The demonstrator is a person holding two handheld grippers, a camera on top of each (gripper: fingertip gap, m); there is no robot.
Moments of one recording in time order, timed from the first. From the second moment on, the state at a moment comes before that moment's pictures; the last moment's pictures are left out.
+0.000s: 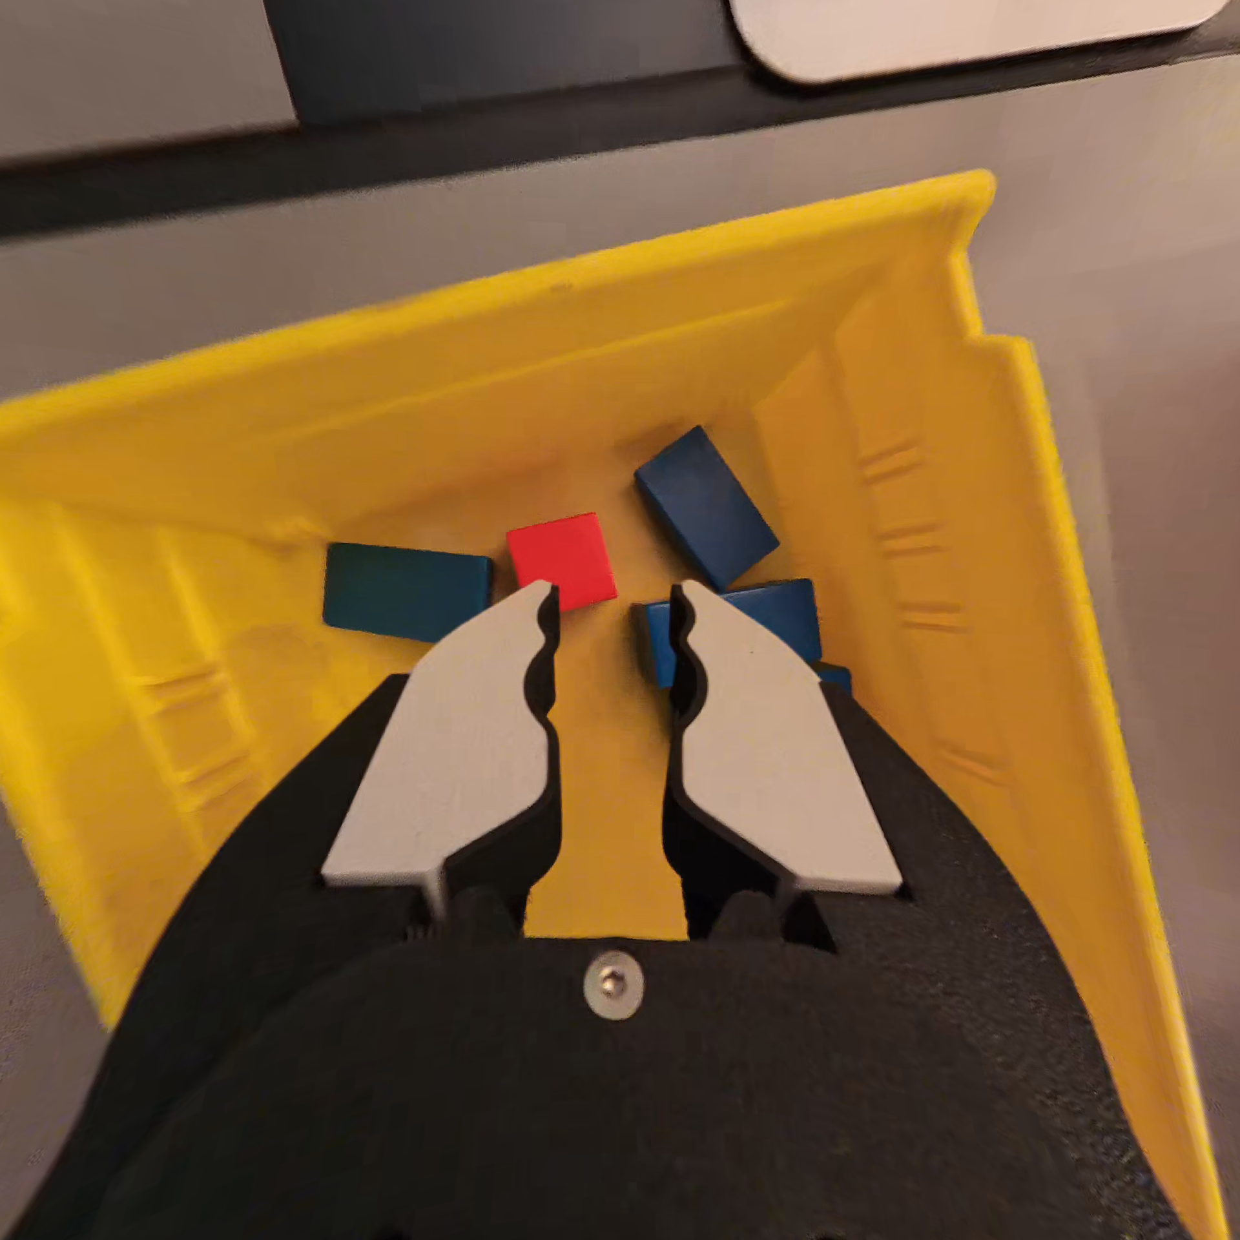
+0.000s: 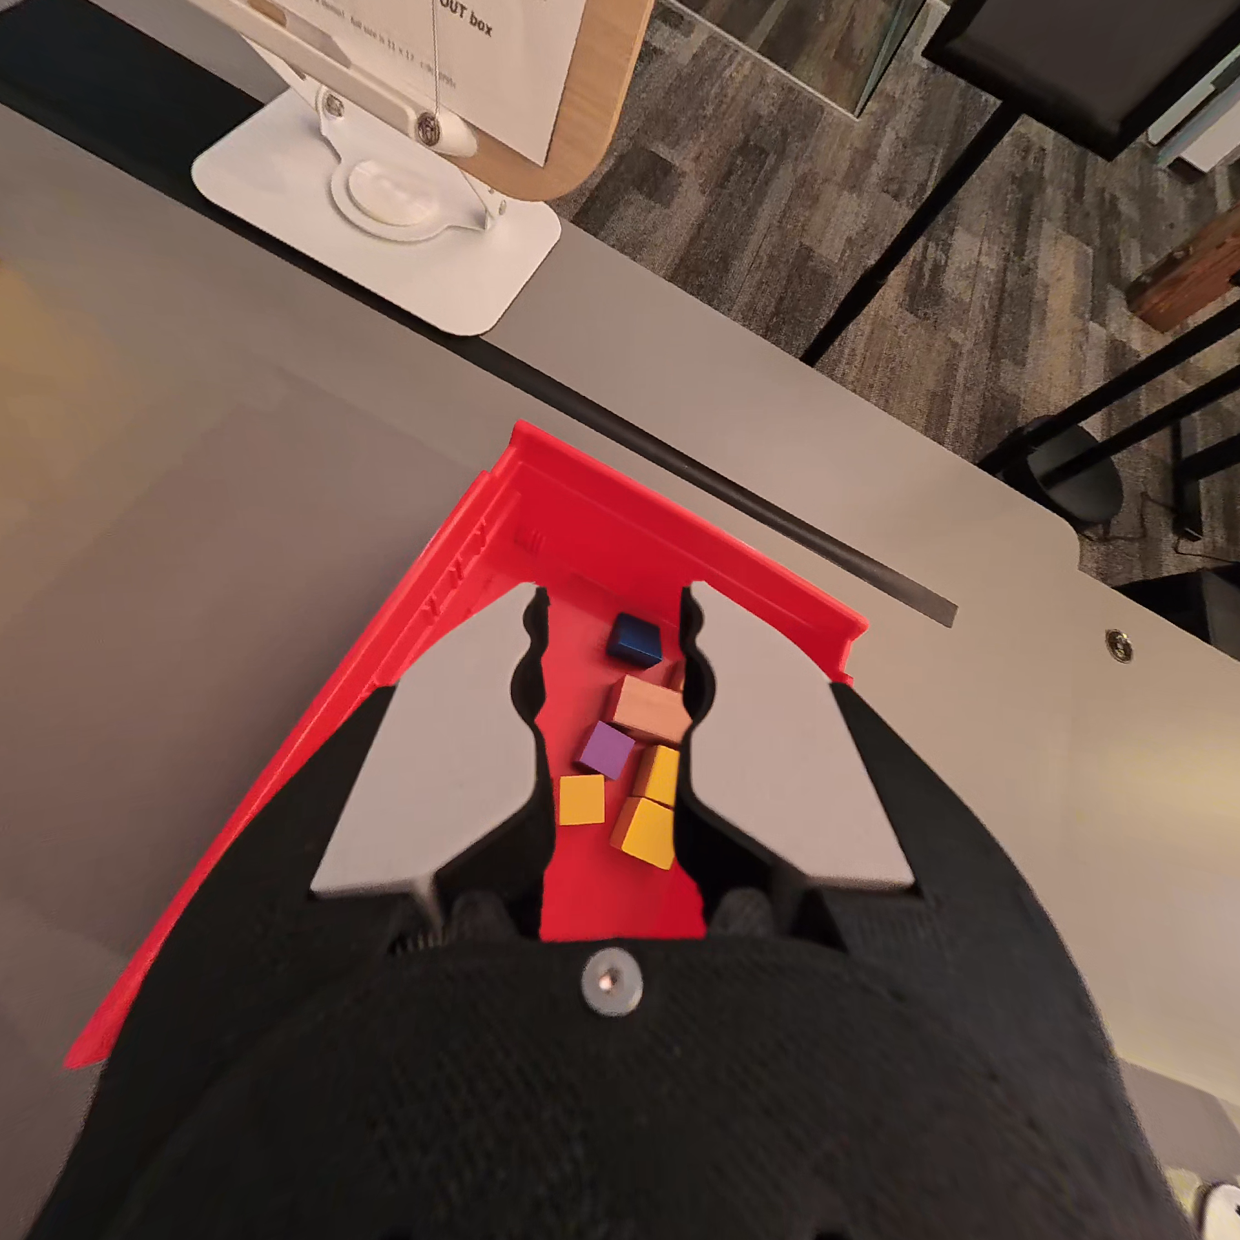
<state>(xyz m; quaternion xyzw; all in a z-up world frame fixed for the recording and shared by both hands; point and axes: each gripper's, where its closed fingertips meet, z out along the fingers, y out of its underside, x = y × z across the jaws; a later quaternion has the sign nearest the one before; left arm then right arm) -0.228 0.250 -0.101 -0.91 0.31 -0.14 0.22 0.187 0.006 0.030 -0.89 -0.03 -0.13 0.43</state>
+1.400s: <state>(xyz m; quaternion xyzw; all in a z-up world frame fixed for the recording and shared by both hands) -0.153 0.153 0.053 -0.76 0.42 -0.35 0.34 0.039 0.024 0.125 -0.62 -0.32 -0.16 0.70</state>
